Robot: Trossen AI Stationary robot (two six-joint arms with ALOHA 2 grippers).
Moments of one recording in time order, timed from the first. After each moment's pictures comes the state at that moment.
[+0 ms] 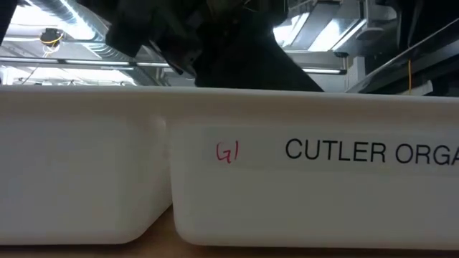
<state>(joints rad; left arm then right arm) -0.36 2.04 1.16 0.34 -0.01 -0.26 0.48 1.36 1.36 -1.57 0.36 0.54</state>
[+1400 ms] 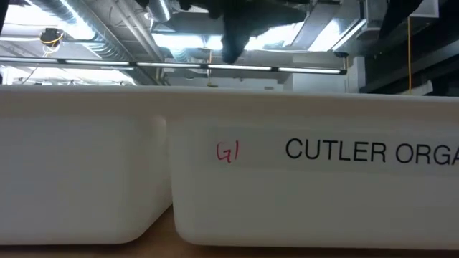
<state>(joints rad) -0.24 1.76 1.16 0.22 -0.03 -0.45 0.18 1.08 1.36 -1.55 0.51 0.52</state>
